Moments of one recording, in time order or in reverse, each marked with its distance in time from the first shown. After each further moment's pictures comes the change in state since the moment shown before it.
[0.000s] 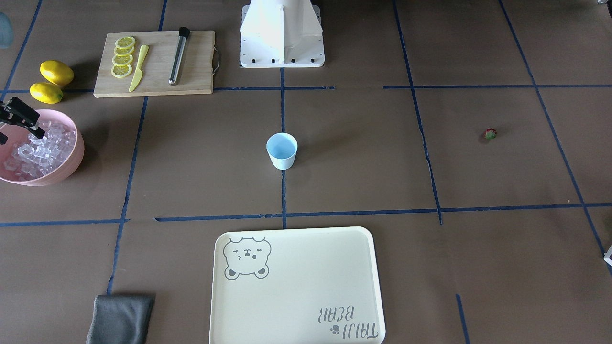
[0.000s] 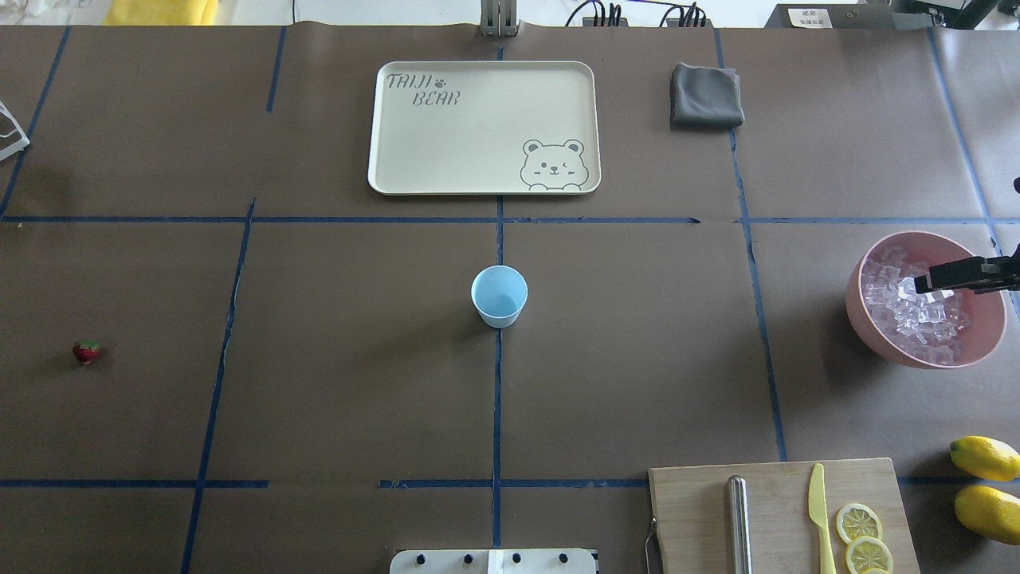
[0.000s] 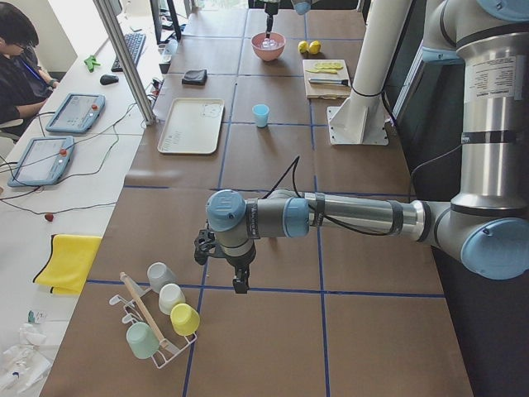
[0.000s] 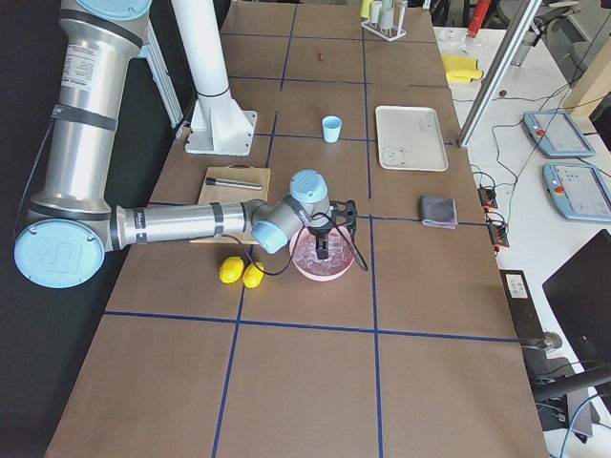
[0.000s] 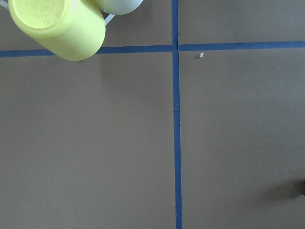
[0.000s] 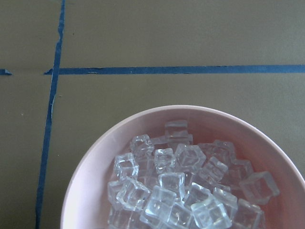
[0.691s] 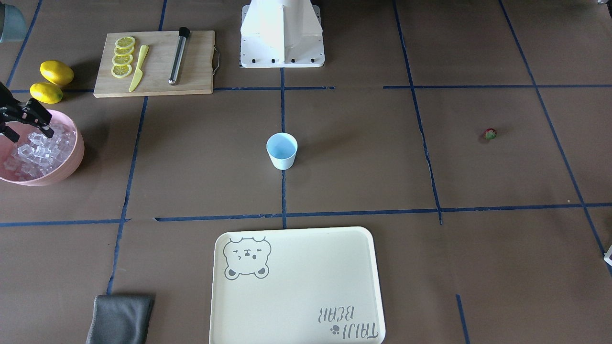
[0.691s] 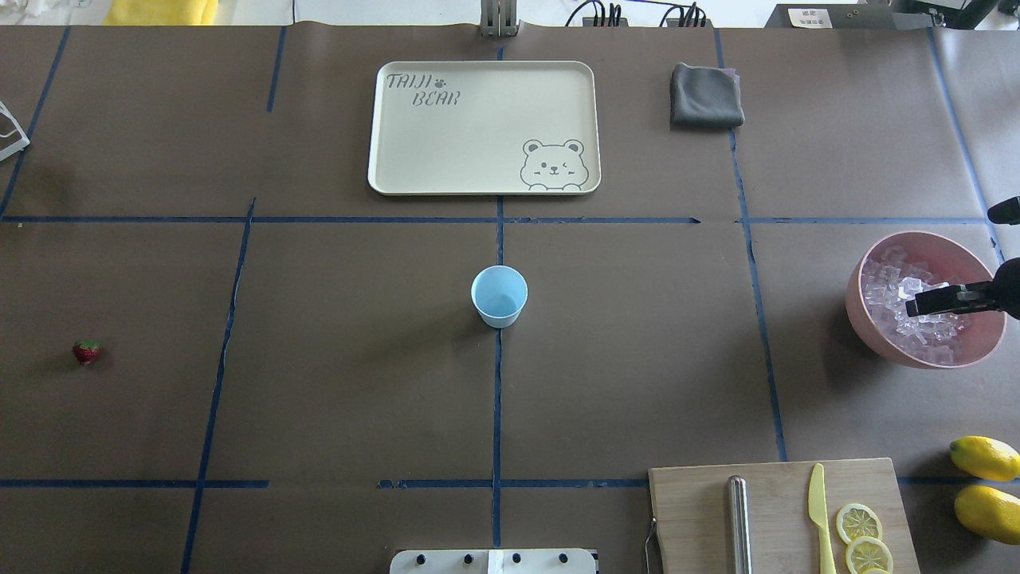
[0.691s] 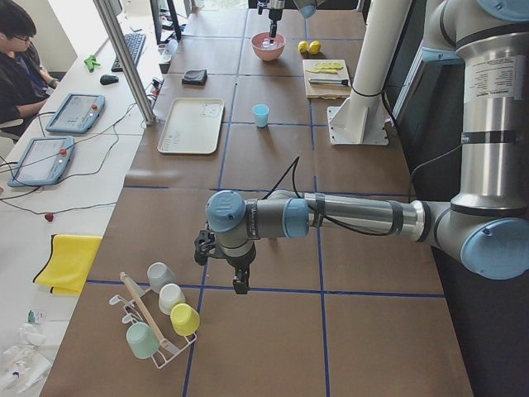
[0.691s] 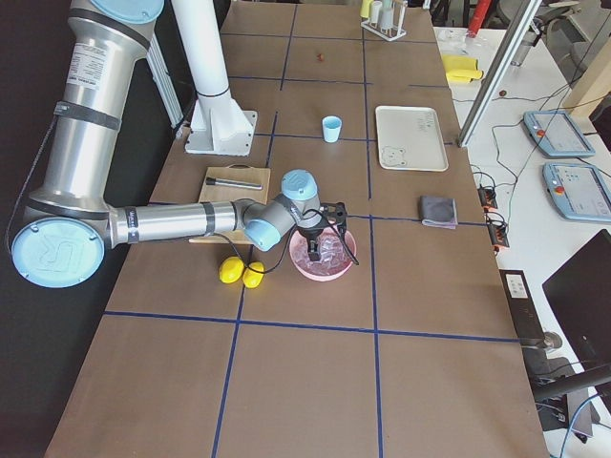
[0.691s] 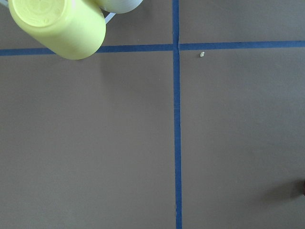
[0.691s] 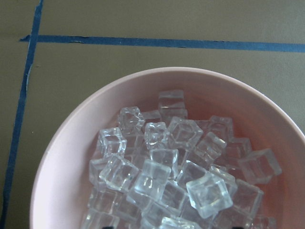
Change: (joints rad) left arm 0.001 0.000 0.002 0.000 0.000 -0.001; right arm -0.090 -0.032 0.013 -0.011 -0.104 0.002
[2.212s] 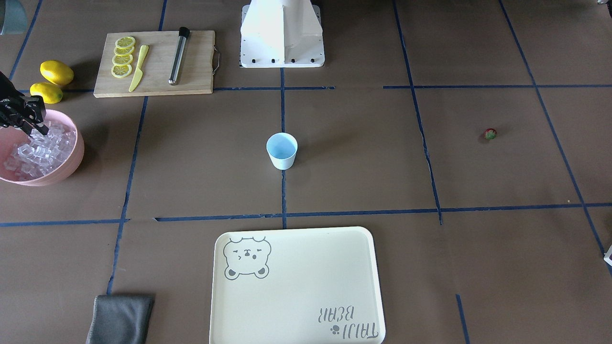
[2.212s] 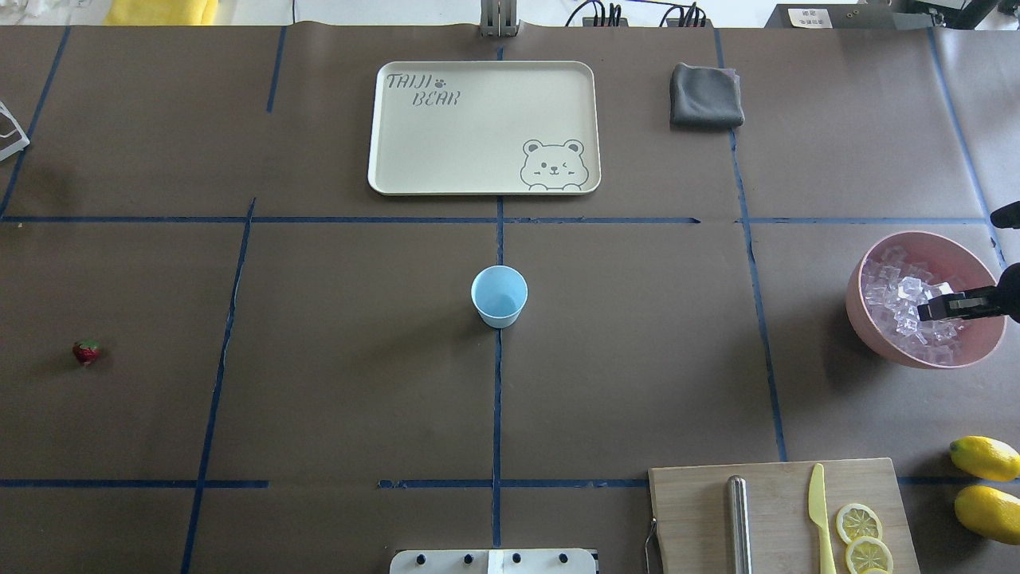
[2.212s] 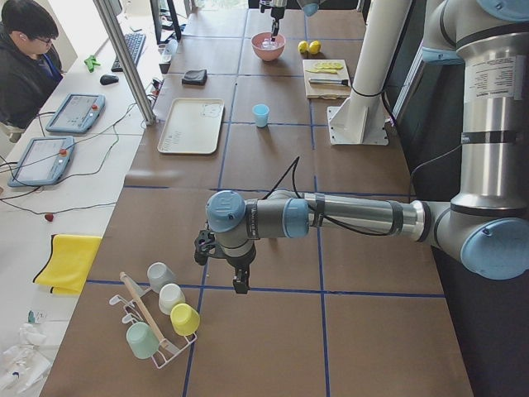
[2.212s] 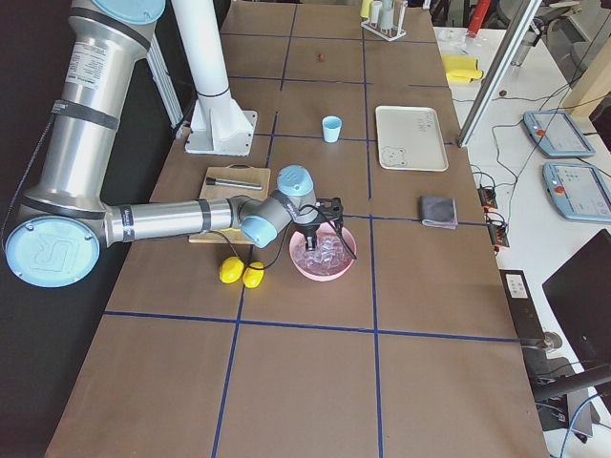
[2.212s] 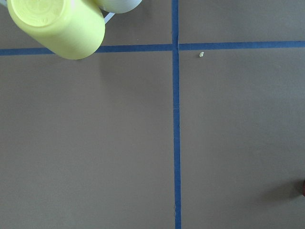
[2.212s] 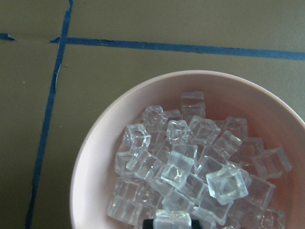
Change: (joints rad) left arm 0.000 0.000 0.000 -0.001 -0.004 -0.002; right arm 0.011 -0.028 0.080 0.000 0.005 -0.017
